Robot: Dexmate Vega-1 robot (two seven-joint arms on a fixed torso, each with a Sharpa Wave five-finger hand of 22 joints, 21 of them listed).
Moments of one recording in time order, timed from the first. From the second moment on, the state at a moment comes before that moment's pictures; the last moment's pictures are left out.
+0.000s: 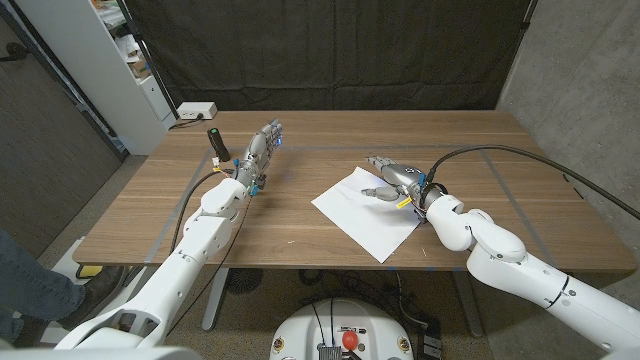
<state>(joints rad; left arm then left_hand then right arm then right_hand) 0.89 0.36 0.20 -1.37 -0.41 -0.18 -0.13 0.12 -0.04 0.48 -0.12 0.19 0.01 0.09 0.19 0.18 -0.03 0.05 0.23 0.19 -0.09 0.08 0.20 0.18 -0.17 0.03 0.32 0.17 -1.05 -0.85 -0.58 -2.10 -0.66 -0.39 0.04 0.53 -0.06 0.41 -0.16 0.25 -0.02 -0.04 0.18 0.20 -0.02 0.09 0.18 0.20 0.00 0.13 0.21 0.20 0.24 0.22 0.22 0.17</state>
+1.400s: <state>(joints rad) 0.89 0.36 0.22 -1.39 -0.40 -0.16 -0.12 0.12 -0.04 0.47 -0.12 0.19 0.02 0.09 0.19 0.18 -0.03 0.05 0.22 0.19 -0.09 0.08 0.20 0.18 -0.17 0.03 0.31 0.17 -1.02 -0.85 -0.64 -2.10 -0.64 -0.53 0.09 0.61 -0.10 0.41 -0.16 0.29 -0.08 -0.02 0.19 0.20 0.08 0.11 0.21 0.20 0.14 0.13 0.25 0.21 0.35 0.21 0.22 0.17</state>
